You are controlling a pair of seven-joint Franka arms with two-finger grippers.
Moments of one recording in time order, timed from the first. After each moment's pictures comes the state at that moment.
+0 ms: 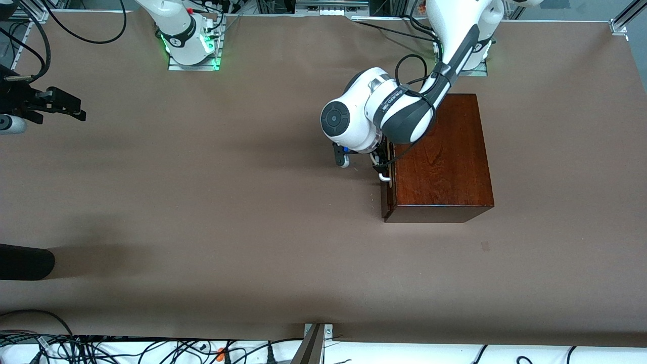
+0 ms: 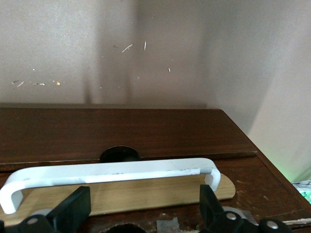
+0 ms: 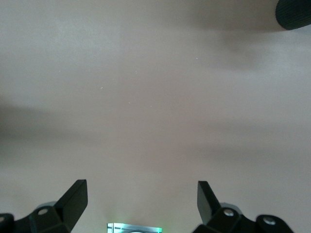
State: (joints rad) left arm -0.55 0.62 -0.21 -1.45 0.28 1.56 0.67; right arm -0.03 0.00 -0.03 -1.64 0.01 1.54 -0.14
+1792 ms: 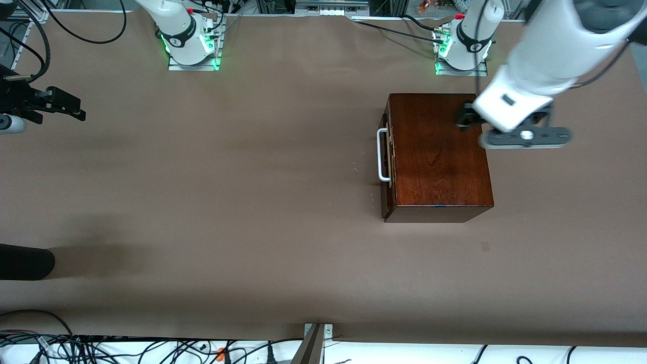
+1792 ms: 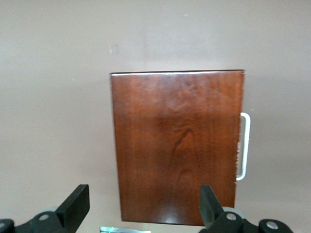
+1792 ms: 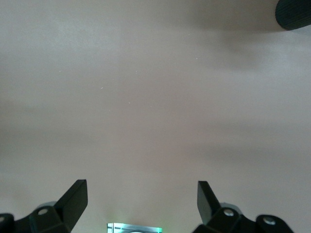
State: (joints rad) left arm -0.15 0.24 -0.20 -1.26 0.10 1.34 -0.35; right arm -0.03 0.00 -0.03 -1.64 0.01 1.54 -0.14
